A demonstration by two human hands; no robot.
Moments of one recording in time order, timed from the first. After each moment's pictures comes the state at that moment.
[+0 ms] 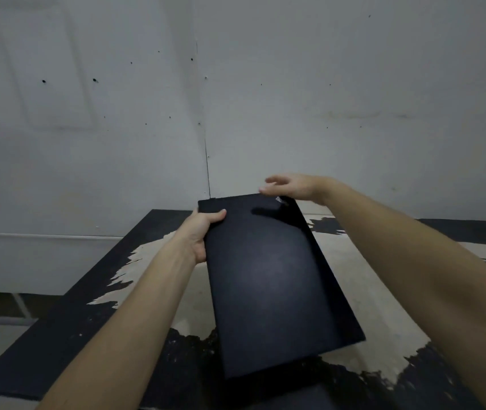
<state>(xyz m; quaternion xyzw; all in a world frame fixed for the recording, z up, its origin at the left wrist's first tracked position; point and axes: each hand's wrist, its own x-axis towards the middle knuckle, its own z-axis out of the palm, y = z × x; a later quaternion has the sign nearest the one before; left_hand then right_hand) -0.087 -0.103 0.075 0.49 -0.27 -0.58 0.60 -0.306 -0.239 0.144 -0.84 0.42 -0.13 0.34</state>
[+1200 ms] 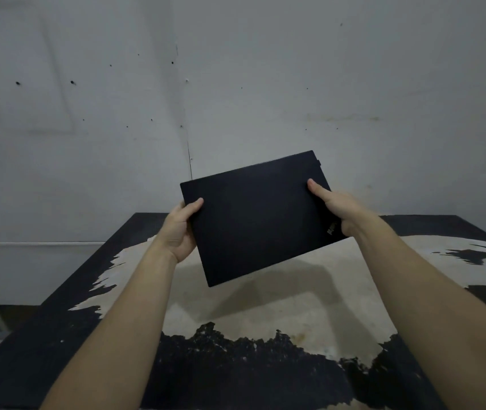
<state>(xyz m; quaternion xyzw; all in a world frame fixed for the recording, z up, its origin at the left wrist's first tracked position) -0.079 -0.105 0.067 0.36 -0.37 -0.54 0.66 -0.409 -0.218 0.098 -0.51 0.52 -0.43 0.54</state>
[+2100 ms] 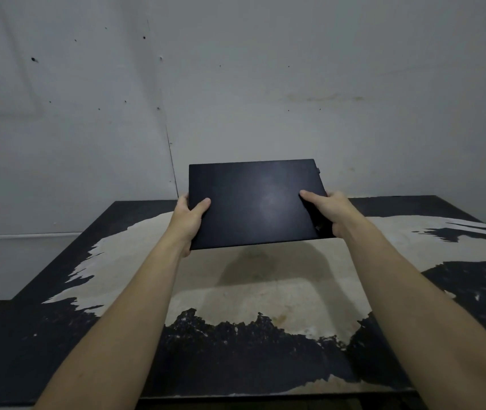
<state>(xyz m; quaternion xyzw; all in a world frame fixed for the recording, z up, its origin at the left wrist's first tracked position) -0.121 -0.147 0.029 0.50 -0.39 -0.41 0.65 -0.433 -0.216 0.052 -0.48 0.53 -0.49 0.51</state>
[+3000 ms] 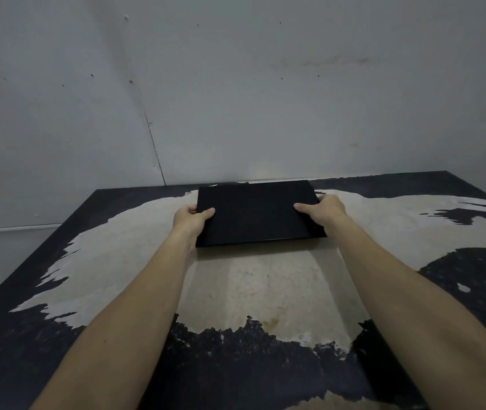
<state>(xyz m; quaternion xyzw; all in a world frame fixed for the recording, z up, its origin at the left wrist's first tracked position) -0.134 -0.224 -0.036 0.63 -0.33 -0.41 0.57 -0.441 -0.280 -0.020 -0.52 0.66 -0.38 0.38</state>
